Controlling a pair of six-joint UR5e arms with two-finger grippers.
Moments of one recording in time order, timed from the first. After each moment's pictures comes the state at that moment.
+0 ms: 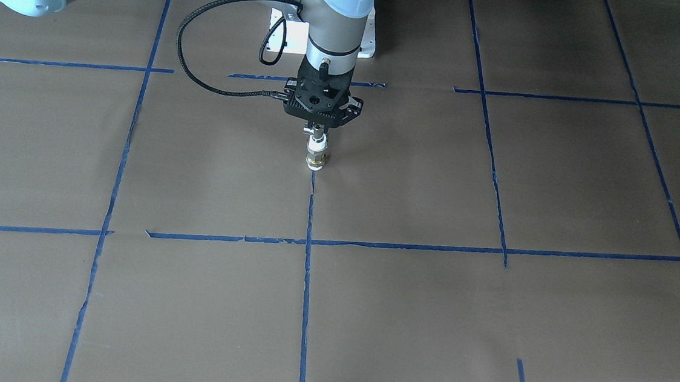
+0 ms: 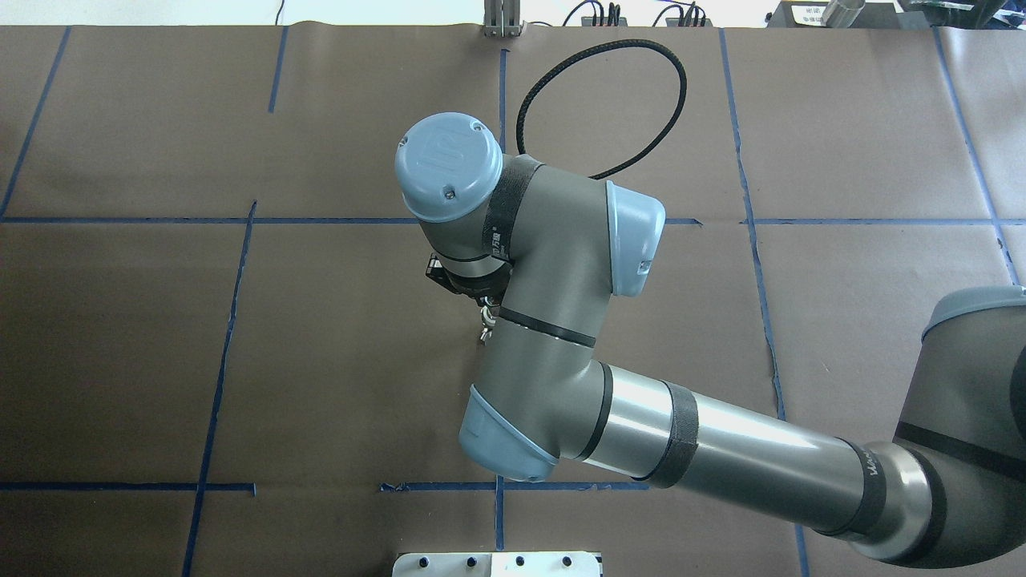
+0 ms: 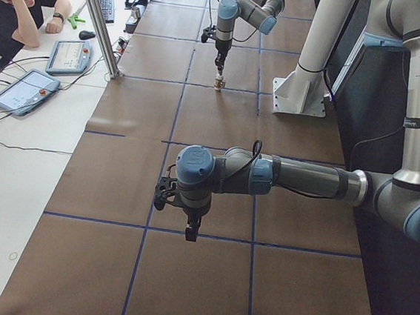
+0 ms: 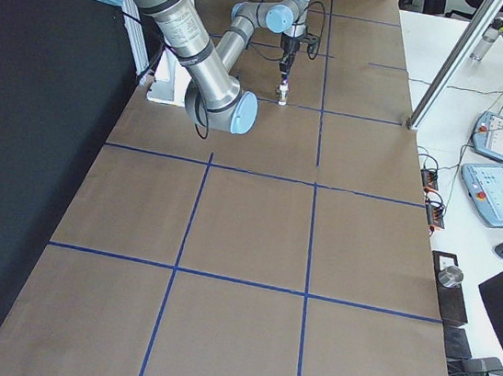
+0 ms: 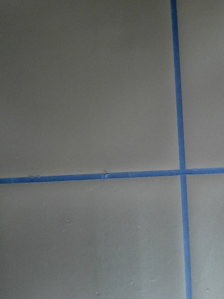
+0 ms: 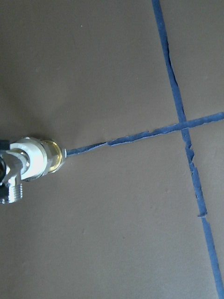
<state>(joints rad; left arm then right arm) -1.63 -1.41 -1.81 -1.42 -2.37 0.14 0.48 -0.61 1.59 -1.91 1.84 1.45</state>
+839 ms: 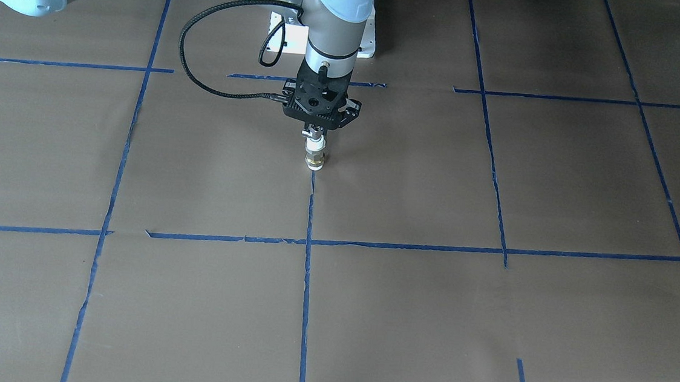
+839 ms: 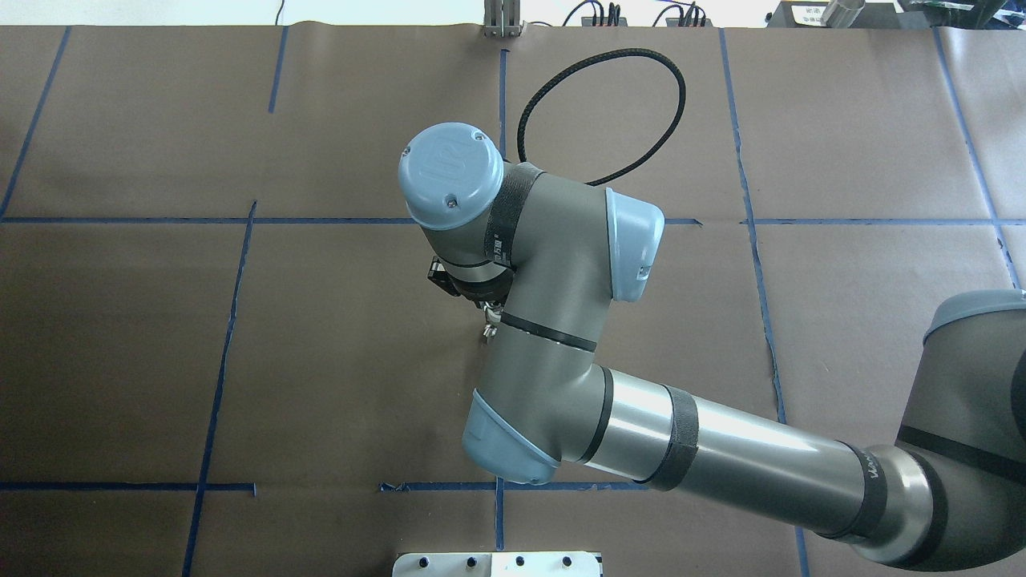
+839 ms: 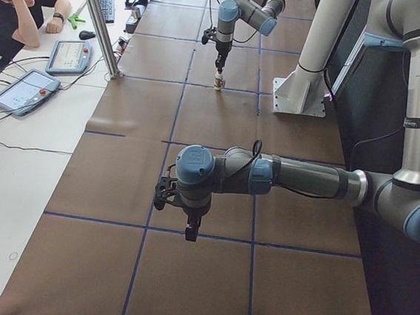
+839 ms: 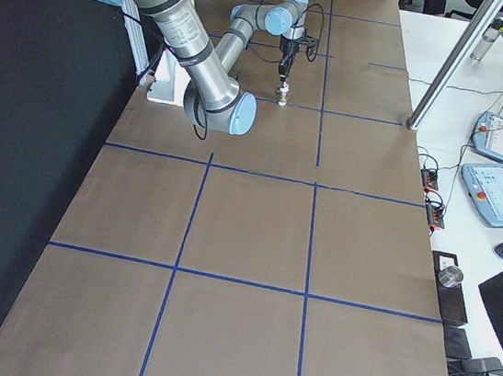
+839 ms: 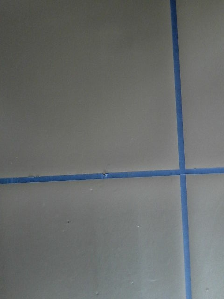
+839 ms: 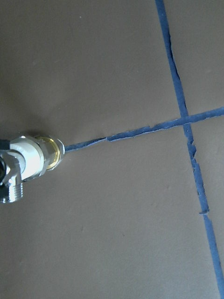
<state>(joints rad) -1.63 -1.42 -1.81 -1.42 -2.37 0.14 0.48 -0.62 1.58 -1.90 1.84 1.45</state>
